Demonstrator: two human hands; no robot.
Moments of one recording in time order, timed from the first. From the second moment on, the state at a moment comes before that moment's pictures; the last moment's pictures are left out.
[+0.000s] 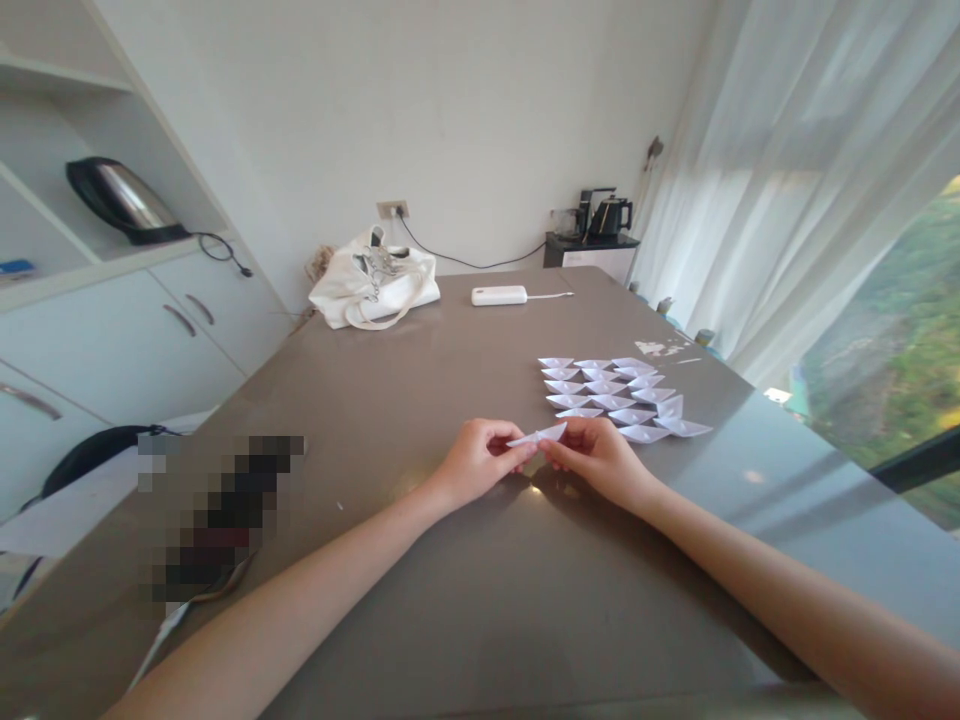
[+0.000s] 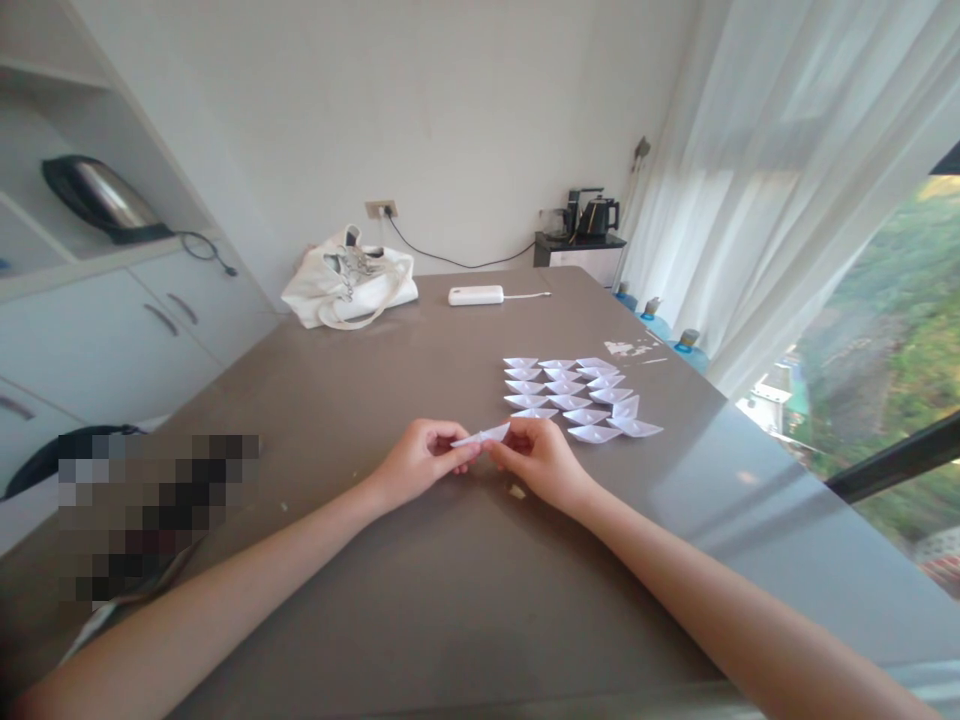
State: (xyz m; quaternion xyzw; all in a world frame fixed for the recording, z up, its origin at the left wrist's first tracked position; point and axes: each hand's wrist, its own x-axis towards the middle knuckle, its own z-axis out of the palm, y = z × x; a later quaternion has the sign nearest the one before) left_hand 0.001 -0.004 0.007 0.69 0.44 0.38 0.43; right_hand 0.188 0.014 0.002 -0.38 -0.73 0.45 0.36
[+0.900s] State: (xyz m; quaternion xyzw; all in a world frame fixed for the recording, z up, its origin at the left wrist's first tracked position) left_hand 0.000 0.003 -0.003 0.63 0.42 0.41 0.51; right_hand 0.188 0.017 0.001 -0.34 -0.71 0.46 0.40
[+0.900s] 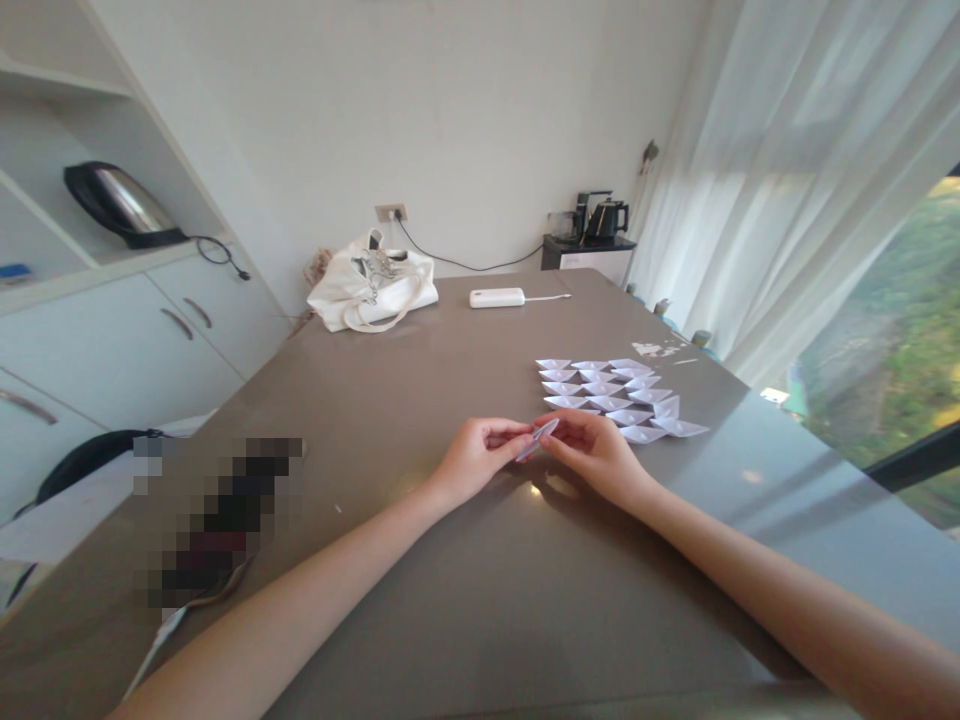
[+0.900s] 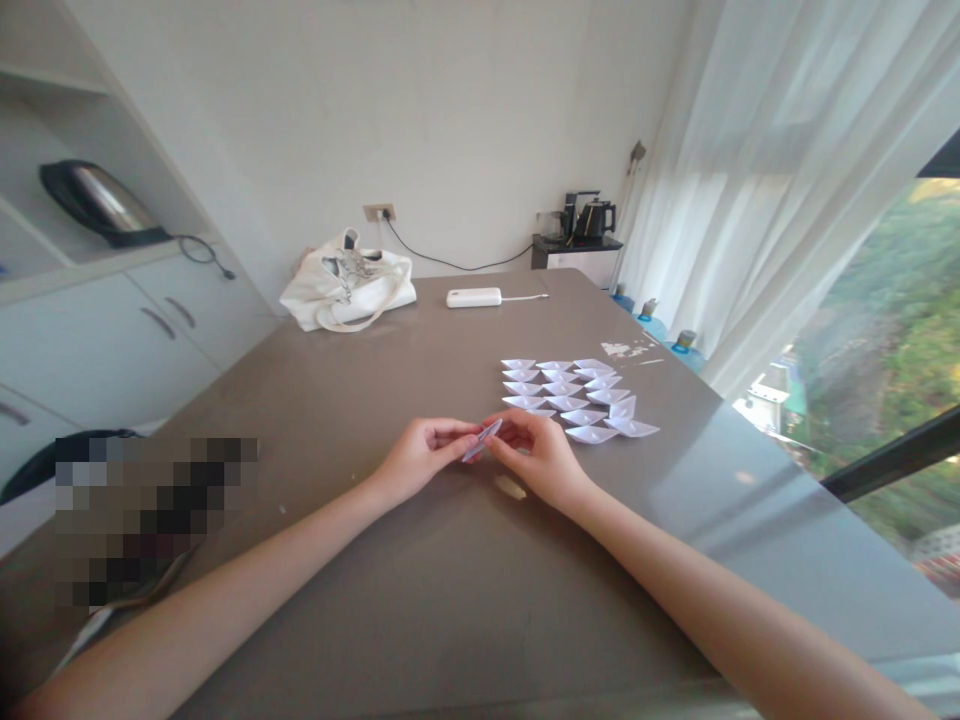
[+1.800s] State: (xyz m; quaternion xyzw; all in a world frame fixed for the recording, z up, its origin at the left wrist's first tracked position) left_hand 0.007 0.000 0.002 0.49 0.44 0.45 0.60; right_hand 0.189 0.007 0.005 -0.40 -0.79 0.23 0.41
